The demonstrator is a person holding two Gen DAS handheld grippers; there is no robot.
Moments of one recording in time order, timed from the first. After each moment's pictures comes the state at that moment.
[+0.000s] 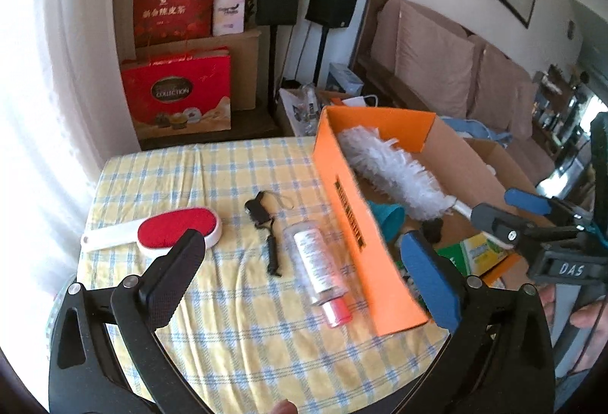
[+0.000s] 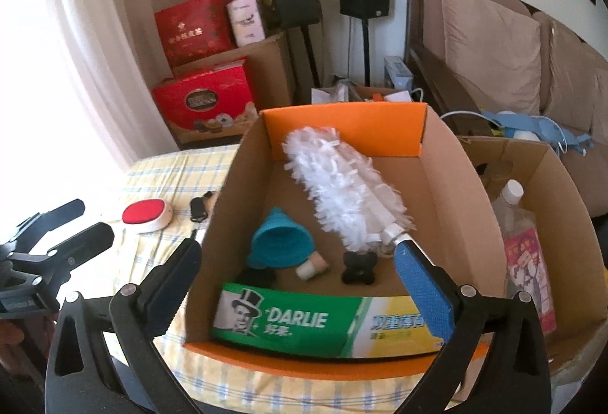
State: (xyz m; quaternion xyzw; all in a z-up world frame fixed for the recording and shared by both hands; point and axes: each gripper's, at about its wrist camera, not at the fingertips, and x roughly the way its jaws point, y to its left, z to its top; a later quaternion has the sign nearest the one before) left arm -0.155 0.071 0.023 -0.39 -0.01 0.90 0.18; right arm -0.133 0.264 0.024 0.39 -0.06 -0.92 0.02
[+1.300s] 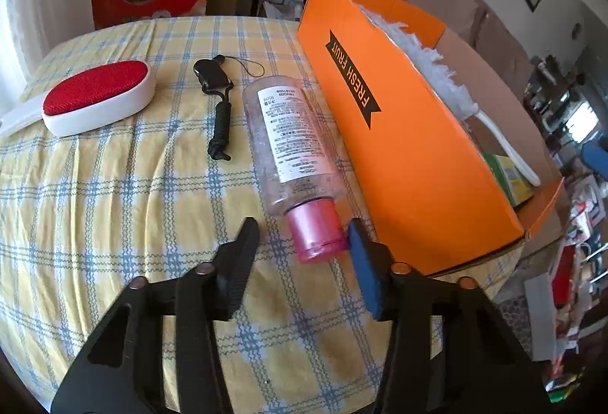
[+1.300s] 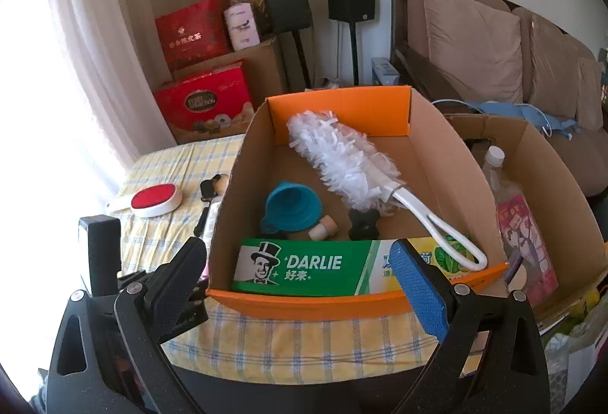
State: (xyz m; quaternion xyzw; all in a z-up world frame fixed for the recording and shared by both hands) left arm -0.149 0.099 -0.102 -0.49 -0.06 0.84 0.21; right arm -0.079 0.247 0.018 0.37 -0.08 -0.92 -0.01
